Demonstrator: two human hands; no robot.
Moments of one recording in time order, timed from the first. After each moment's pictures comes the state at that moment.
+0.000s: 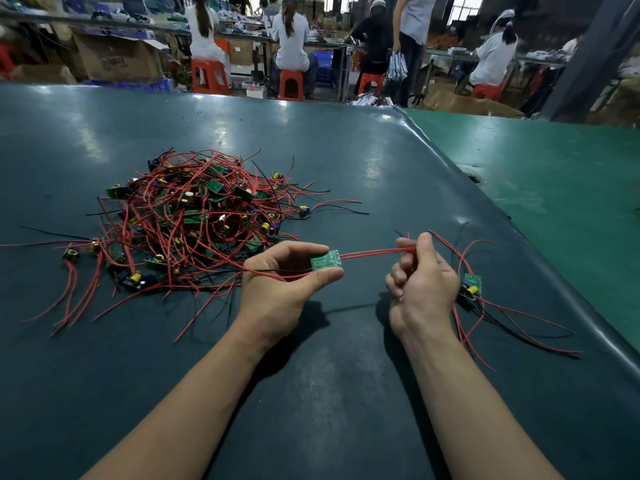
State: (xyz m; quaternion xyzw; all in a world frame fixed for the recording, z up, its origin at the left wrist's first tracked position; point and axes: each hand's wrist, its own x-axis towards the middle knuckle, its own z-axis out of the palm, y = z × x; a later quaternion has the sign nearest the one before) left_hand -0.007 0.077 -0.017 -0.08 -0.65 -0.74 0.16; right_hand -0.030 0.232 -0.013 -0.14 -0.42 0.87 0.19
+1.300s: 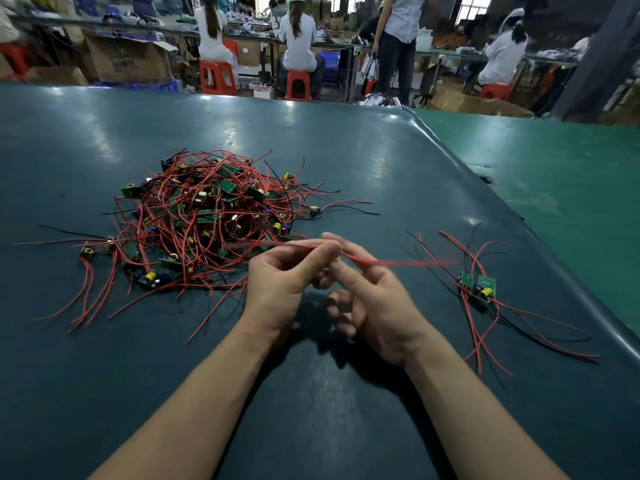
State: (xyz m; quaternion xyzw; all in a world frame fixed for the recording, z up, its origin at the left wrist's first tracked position) left_hand -0.014 0.070 -0.019 -0.06 -0.55 -0.82 0.11; right_hand -0.006 0.202 -0.019 0.11 -0.55 0.81 -0.16
